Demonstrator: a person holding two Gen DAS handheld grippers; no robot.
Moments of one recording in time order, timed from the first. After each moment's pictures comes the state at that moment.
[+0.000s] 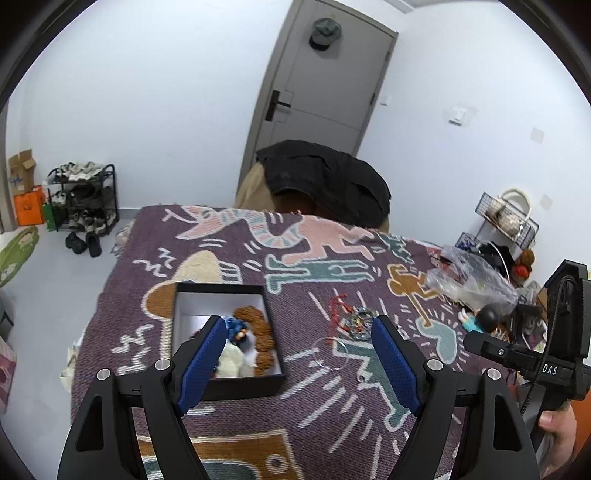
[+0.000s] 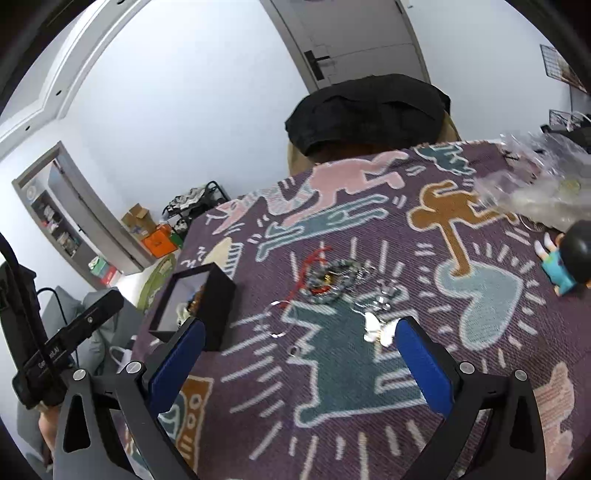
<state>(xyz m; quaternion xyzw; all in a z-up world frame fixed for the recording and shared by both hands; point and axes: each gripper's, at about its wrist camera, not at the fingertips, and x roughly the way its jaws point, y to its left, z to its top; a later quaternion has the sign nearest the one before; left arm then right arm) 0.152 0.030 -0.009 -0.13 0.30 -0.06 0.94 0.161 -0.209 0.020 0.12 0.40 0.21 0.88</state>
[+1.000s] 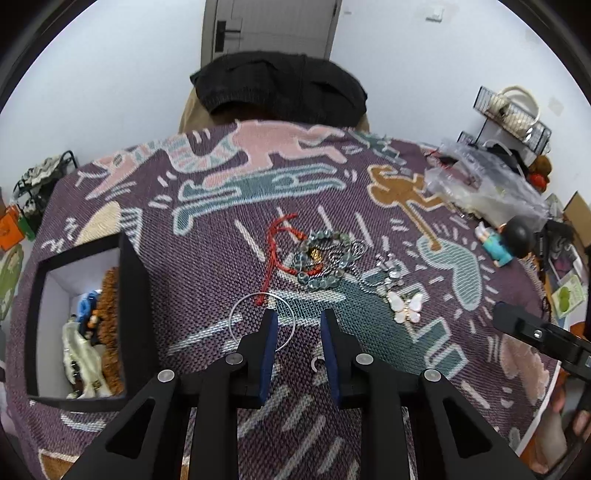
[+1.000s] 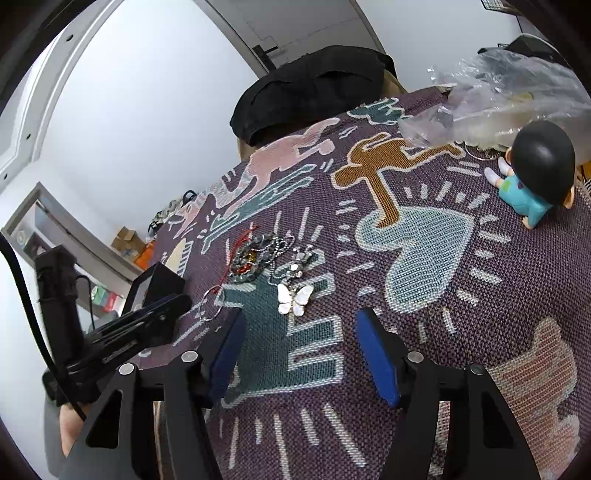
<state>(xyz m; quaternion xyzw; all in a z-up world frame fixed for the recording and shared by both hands) 0.237 -0.077 -0.086 -0.04 0.44 -0.09 0.89 0.170 -0.286 -0.038 0.19 0.43 0.18 0.86</state>
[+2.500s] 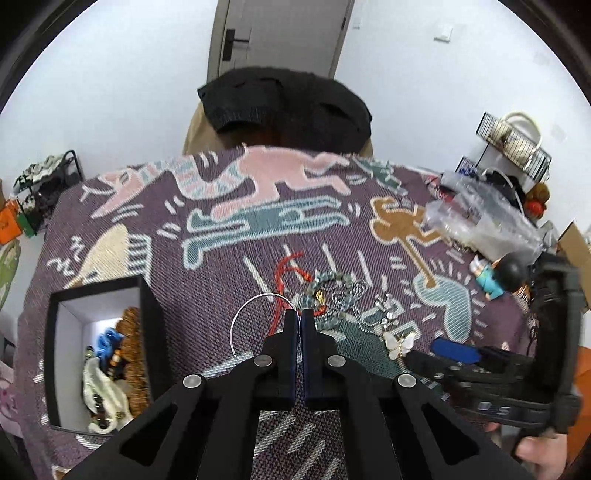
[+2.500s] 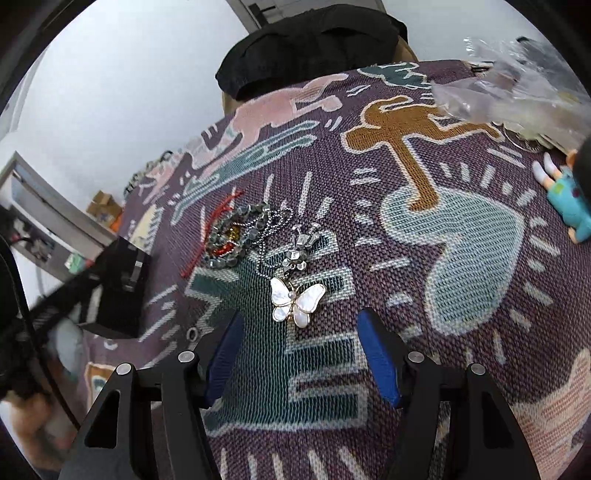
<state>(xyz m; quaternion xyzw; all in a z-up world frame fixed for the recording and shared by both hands) 0.250 -0.061 -0.052 -0.06 0.41 -0.09 0.90 0.215 -0.239 -0.065 0.12 0.51 0.16 0.84</state>
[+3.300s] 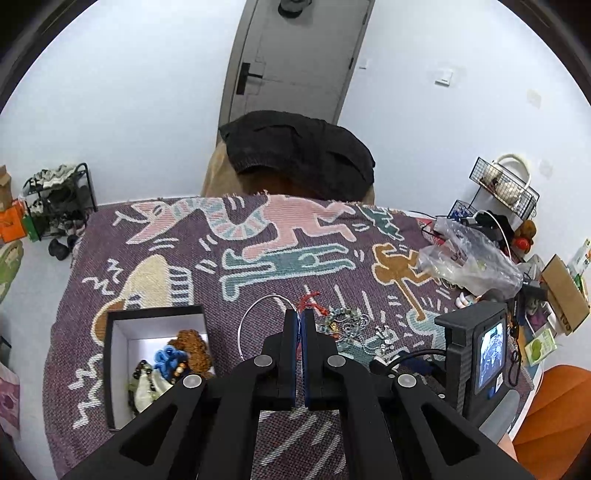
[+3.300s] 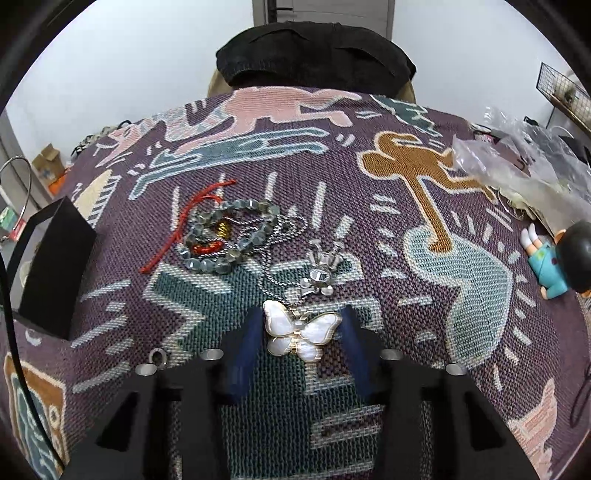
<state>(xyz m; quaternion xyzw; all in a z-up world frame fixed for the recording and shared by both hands) 0.220 -0.015 -0.011 -0.09 0.35 -0.09 0.93 0.222 -0.173 -0.071 -0.04 0.48 0.06 0.87</state>
